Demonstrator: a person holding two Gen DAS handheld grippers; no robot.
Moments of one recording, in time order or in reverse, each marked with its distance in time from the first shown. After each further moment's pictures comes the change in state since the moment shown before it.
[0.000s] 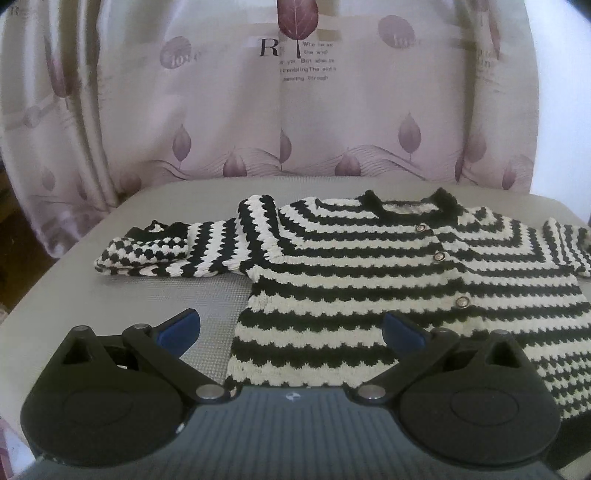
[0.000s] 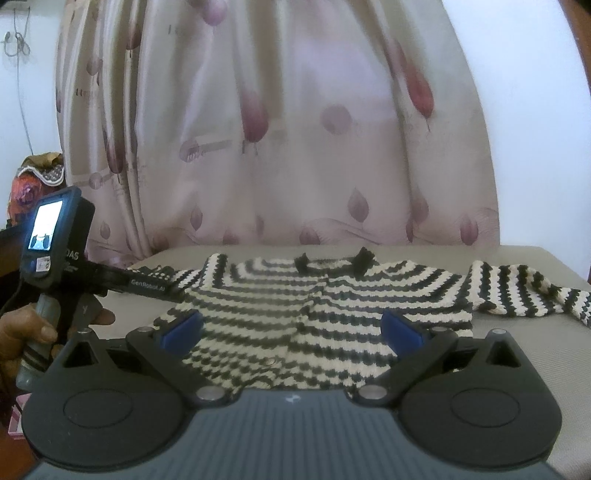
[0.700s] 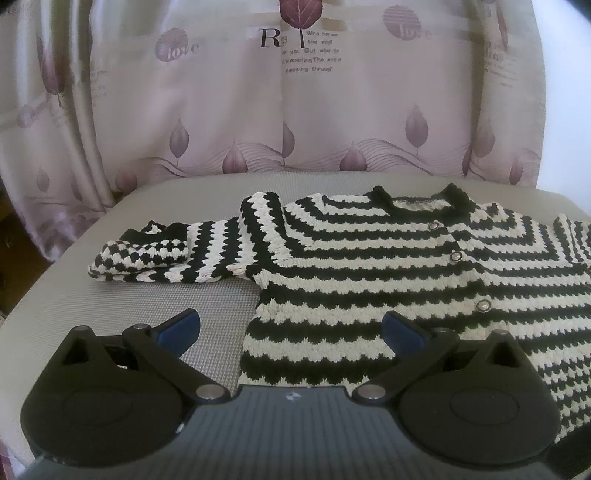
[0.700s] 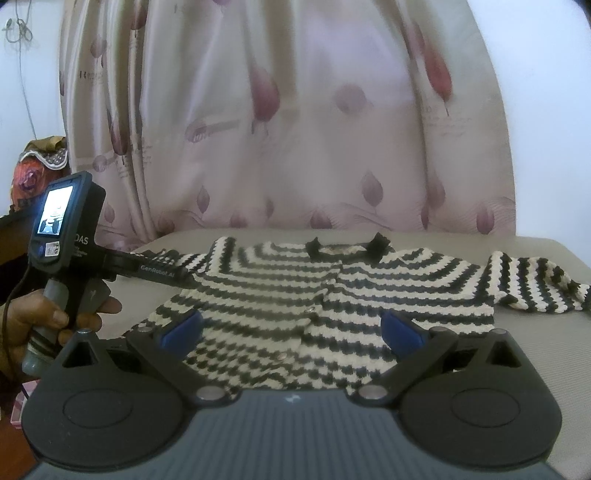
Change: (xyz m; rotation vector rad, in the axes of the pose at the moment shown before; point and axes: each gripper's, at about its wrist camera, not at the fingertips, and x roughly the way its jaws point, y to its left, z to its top) left arm 0.025 0.008 0.007 0.008 0.016 0.004; right arm 0.025 0.011 0.003 -0.014 0.061 0.024
